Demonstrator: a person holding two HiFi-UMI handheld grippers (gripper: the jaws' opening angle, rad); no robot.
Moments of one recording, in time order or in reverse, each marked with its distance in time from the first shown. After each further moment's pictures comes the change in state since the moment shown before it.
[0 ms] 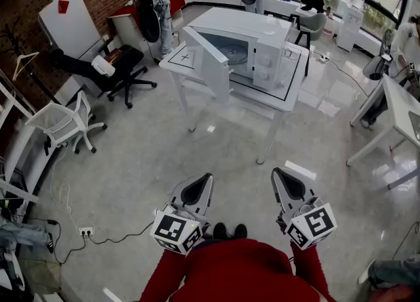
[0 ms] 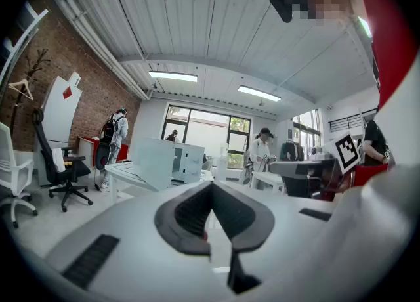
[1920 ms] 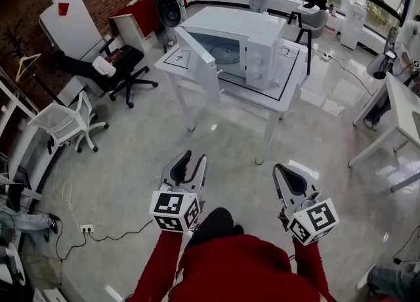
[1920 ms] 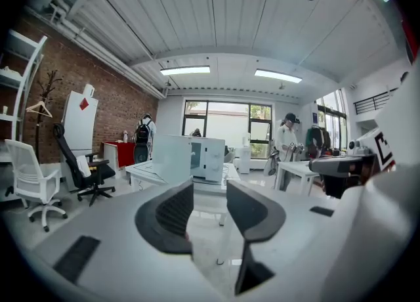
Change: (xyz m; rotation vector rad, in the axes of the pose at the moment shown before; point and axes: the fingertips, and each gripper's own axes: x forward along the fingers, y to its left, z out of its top) left arm 0.057 0.030 0.006 0.049 0.085 0.222; right arm -0.011 -0.053 -0.006 0.031 -0.007 0.020
